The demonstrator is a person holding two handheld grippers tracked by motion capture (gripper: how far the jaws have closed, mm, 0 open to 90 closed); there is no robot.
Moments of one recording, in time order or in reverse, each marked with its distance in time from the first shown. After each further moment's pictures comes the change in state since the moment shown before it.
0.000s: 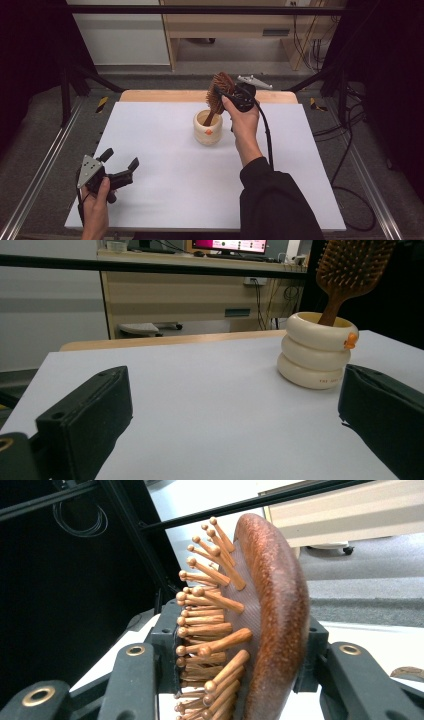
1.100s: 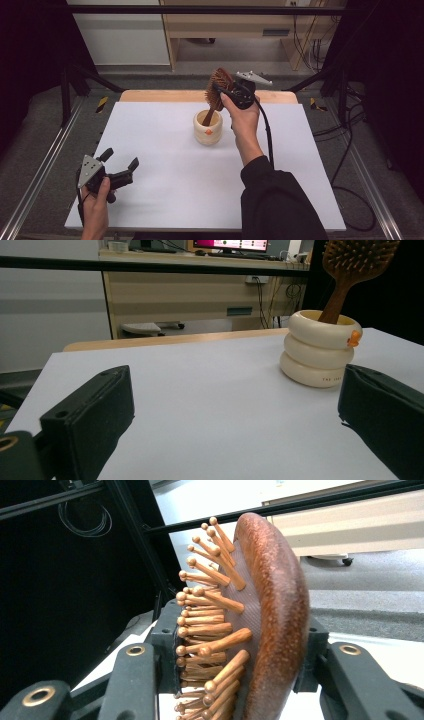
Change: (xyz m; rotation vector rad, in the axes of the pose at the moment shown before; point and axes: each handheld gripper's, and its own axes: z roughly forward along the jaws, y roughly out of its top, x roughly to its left) left arm -0.001 0.001 0.000 0.007 0.007 0.021; right arm 0.012 0.013 -0.007 -0.013 0.003 -0.050
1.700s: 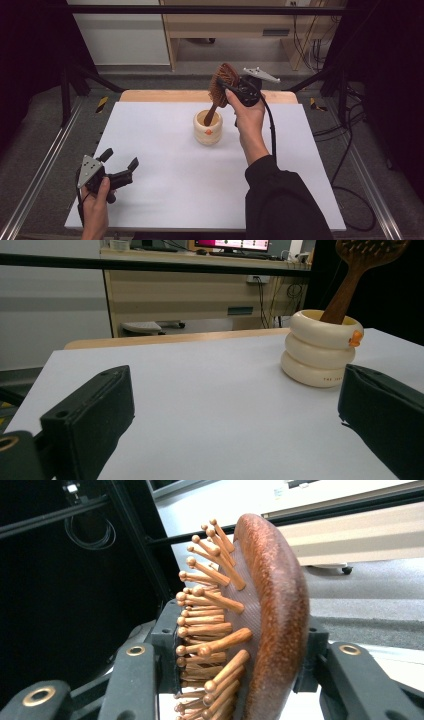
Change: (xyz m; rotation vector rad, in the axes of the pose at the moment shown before) left arm 0.001 -0.001 0.000 0.001 0.005 -0.007; right arm -0.002 0.014 -0.014 -0.033 0.006 0.009
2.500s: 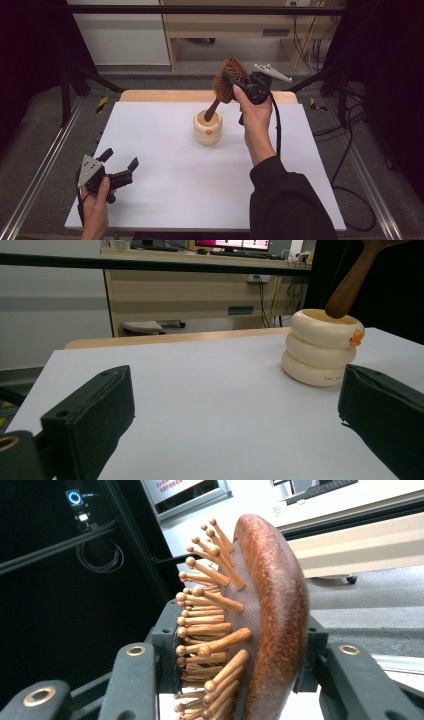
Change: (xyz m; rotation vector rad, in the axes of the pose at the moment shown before) left arm 0.000 0.000 0.000 0.004 0.002 0.000; right arm -0.004 0.015 -0.019 -0.065 0.017 0.047
